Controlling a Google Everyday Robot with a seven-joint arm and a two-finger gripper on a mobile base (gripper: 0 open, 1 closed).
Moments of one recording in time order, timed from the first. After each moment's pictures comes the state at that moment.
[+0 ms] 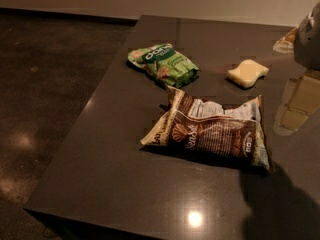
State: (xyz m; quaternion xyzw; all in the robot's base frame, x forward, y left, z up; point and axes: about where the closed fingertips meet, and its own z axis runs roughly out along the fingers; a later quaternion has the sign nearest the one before) arm 0.438 -0.216 0.978 -0.60 0.78 -0.04 0.16
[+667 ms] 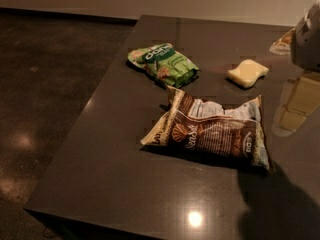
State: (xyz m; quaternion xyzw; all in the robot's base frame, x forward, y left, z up) arm 0.440 -0.211 0.974 -0.61 0.77 -0.03 0.16
